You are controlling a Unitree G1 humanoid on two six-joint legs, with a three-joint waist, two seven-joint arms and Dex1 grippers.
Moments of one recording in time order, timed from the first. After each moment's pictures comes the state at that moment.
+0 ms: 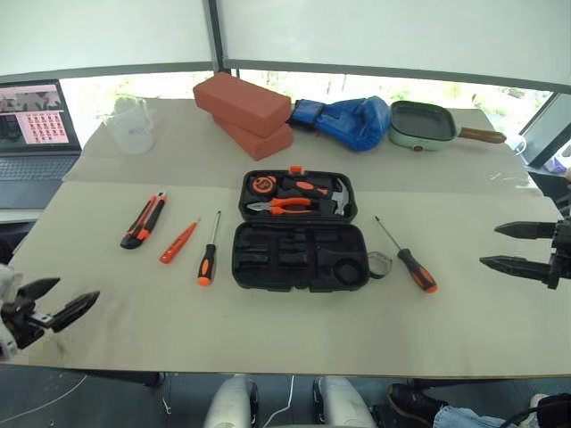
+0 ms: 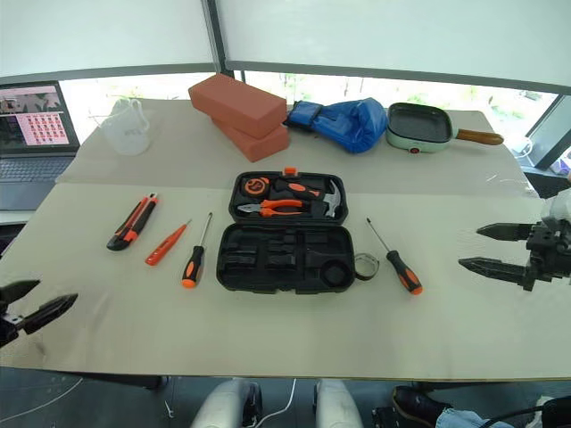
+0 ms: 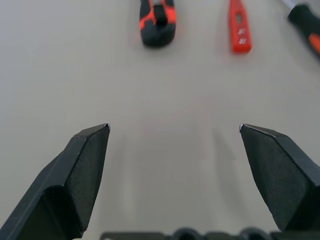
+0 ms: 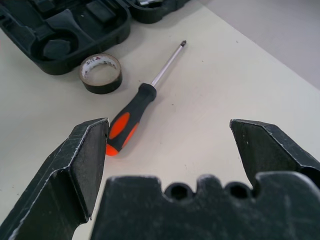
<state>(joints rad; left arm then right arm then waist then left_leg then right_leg) 0.35 0.87 0.77 -0.26 -0.56 0.67 -0.86 -0.29 -1.14 -0.30 0.42 0.43 0.19 1.45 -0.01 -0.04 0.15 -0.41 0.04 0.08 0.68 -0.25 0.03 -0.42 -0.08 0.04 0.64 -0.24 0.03</state>
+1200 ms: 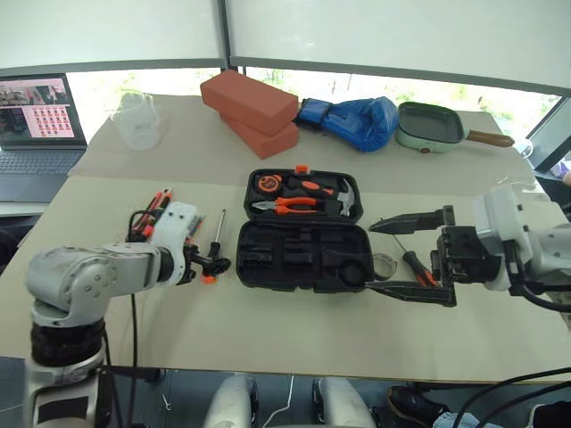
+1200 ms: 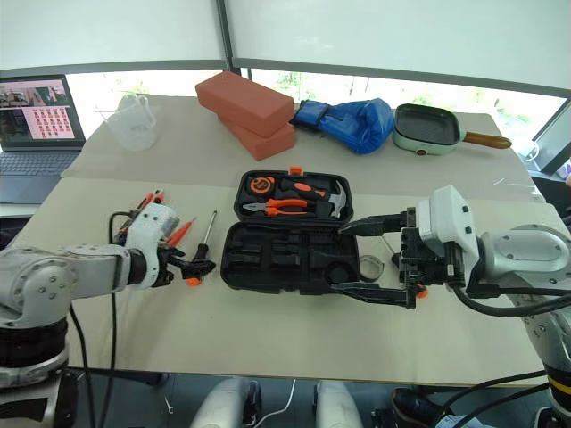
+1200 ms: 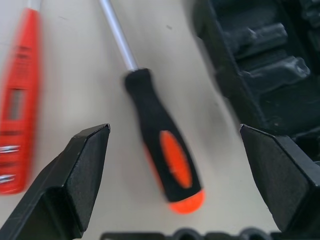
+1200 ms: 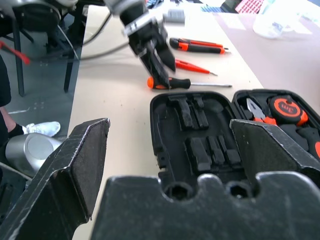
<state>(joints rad) -0.47 0.61 0.15 -0.40 -0.82 1.61 -0.12 -0.26 -0.98 -0.21 -0.56 0.79 0.55 1.10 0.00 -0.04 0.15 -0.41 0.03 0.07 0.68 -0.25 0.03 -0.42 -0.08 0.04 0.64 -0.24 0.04</state>
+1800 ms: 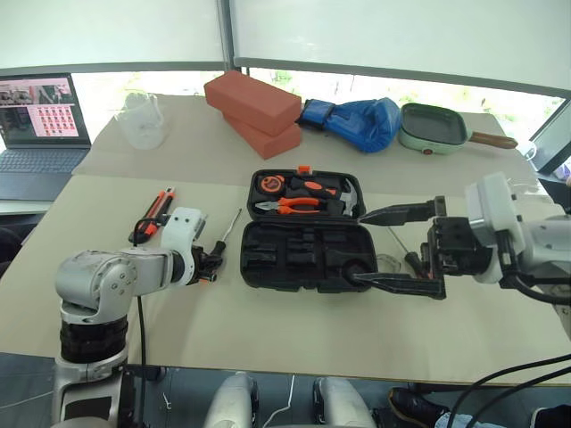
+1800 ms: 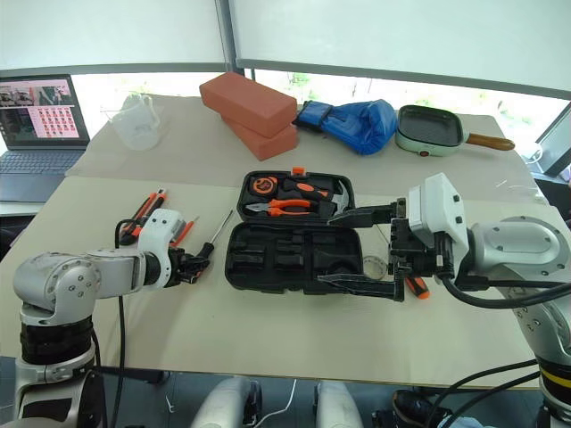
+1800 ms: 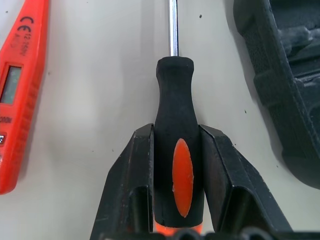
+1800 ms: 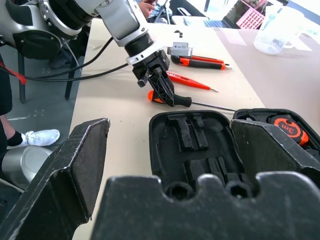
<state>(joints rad) -0.47 0.51 0.22 -0.35 -0.67 1.61 -0.11 -0.33 -0.96 -0.19 -0.58 0.83 0.60 1.04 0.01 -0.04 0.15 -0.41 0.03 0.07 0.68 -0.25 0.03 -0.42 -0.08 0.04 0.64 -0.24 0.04</state>
